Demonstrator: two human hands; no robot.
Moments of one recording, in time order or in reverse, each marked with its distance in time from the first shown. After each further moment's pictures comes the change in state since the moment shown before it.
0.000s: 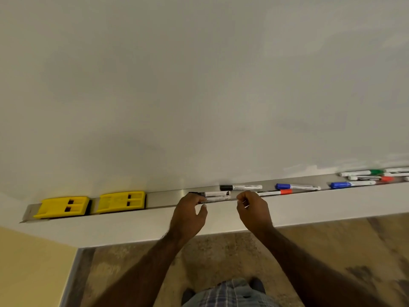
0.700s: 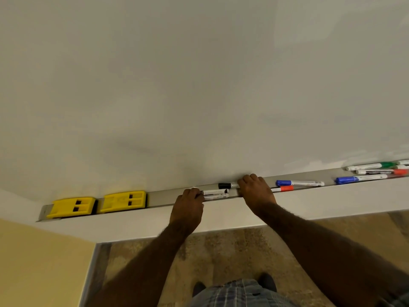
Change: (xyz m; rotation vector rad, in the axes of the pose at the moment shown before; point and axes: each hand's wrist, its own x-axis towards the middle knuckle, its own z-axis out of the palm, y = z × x) left_hand 0.023 -0.009 0.018 0.713 -0.169 0.164; right_hand 0.060 0.025 -0.018 -0.794 -0.105 -0.502
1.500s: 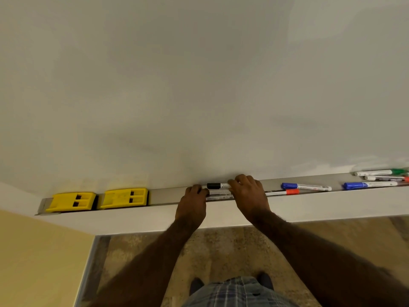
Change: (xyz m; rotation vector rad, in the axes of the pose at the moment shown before) left_hand 0.014 0.004 0.008 -0.184 -0.030 -0.131; right_hand 0.001 -0.034 -0.005 0.172 0.181 0.009
